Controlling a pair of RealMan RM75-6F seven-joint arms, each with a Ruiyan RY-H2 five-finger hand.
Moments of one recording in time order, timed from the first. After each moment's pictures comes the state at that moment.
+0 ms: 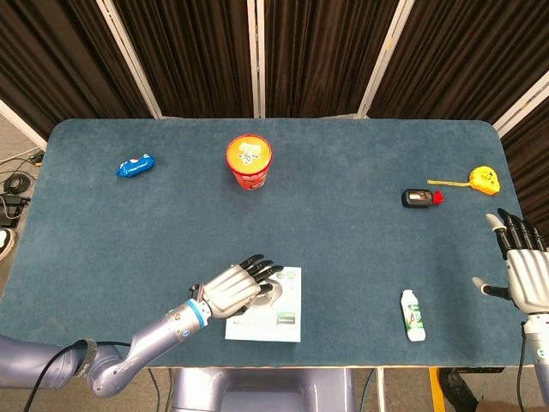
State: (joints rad) left arm -0.92 -1.48 -0.02 -1.82 1.19 0.84 0.43; right arm 0.19 -1.01 0.14 -1.62 -1.38 1.37 0.03
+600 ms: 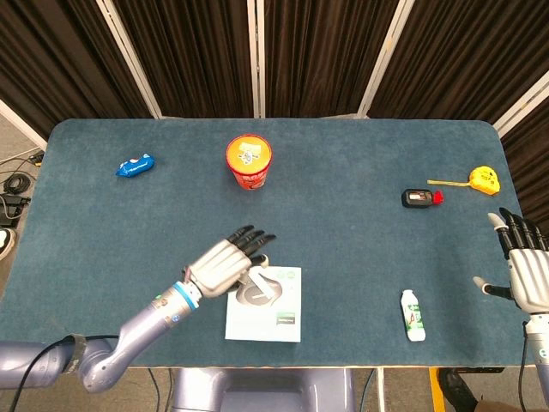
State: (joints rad) left arm -0.89 -1.37 -0.10 -1.87 1.20 0.96 0.41; right arm 0.19 -1.01 0.14 -1.62 -1.38 1.37 0.04
